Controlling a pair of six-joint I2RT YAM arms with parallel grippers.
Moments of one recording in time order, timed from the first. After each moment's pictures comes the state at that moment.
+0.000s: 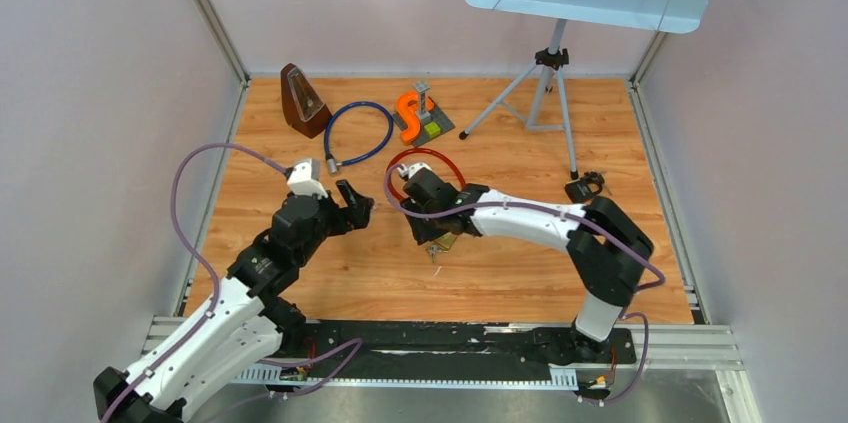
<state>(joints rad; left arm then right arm) -0.61 0.65 0.53 -0.27 -0.25 -0.63 0.96 1.70 1.15 -0.39 0.09 0.40</state>
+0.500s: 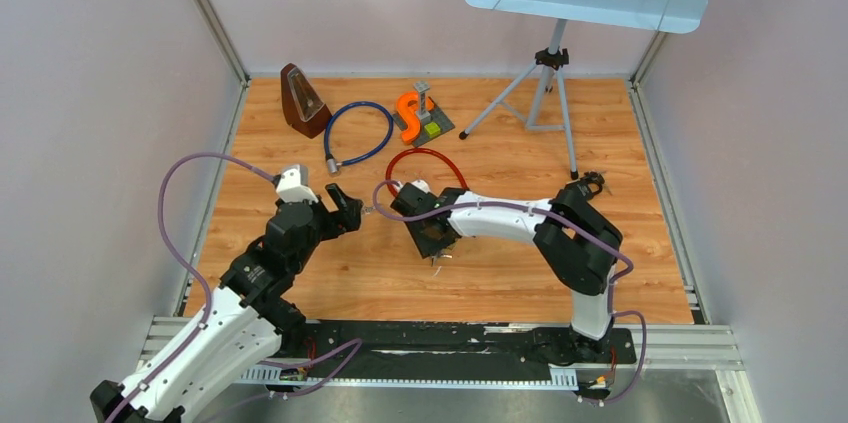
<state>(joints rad) -0.61 0.55 0.51 -0.37 -0.37 -0.66 1.01 1.91 1.29 -0.60 0.18 0.47</state>
